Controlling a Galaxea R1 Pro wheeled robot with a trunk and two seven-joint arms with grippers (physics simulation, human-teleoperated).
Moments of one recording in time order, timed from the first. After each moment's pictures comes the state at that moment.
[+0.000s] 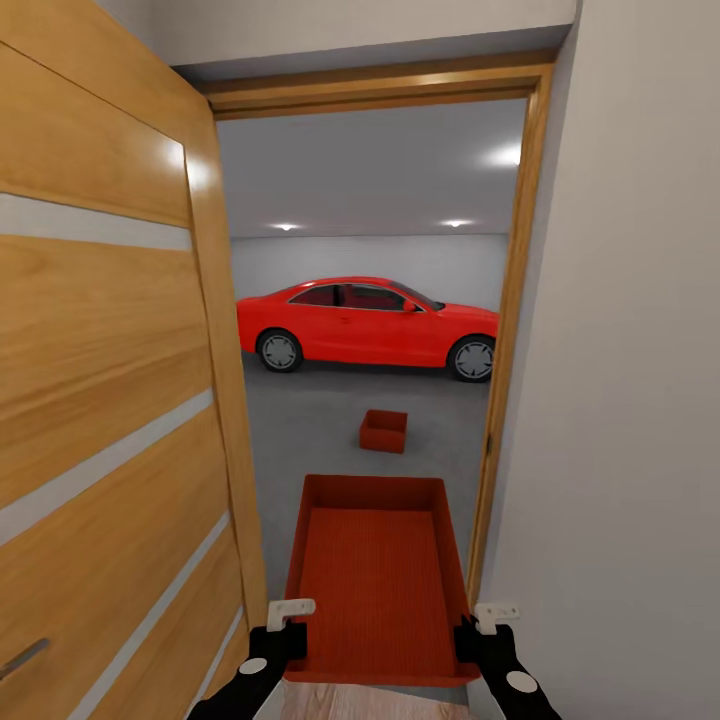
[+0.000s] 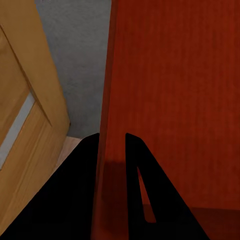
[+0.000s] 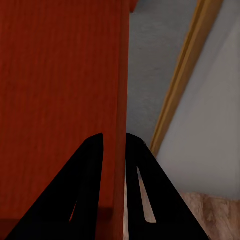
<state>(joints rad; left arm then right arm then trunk) -0.51 -0.17 0.03 -0.25 -0.03 -0.13 0.15 -0.34 0.04 -0.02 -0.59 0.07 -0.06 -0.04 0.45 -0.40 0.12</state>
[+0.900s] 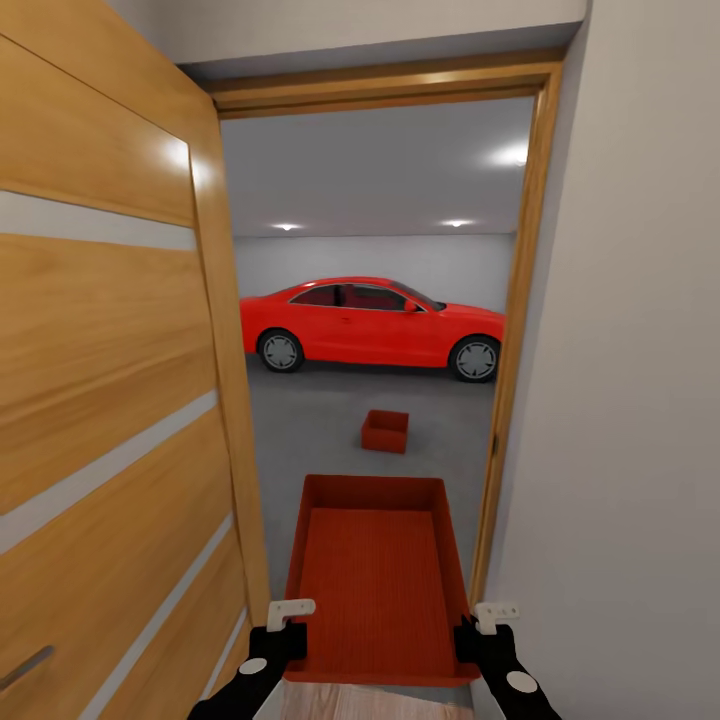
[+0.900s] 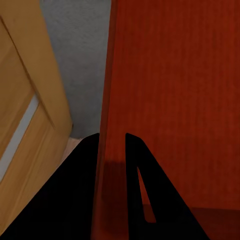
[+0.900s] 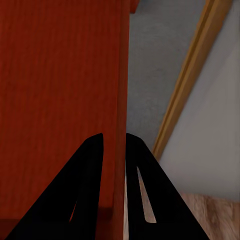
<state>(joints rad) -0.51 -0.17 0.03 -0.25 -0.03 -0.14 0.15 -0.34 0.04 -0.02 -0.59 0.07 -0.06 -0.04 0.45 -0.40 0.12</state>
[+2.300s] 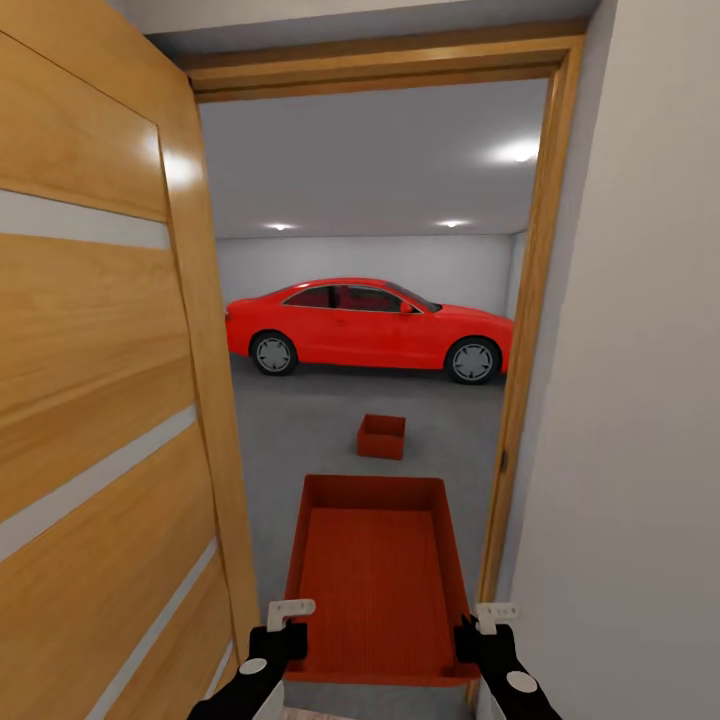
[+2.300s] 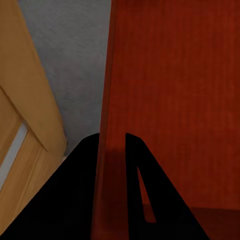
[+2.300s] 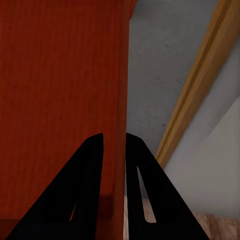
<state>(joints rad) -0.51 -0.17 0.03 -0.25 -0.03 -0.14 0.15 -0.34 0.04 -0.02 -0.59 0.07 -0.06 -0.04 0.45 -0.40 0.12</state>
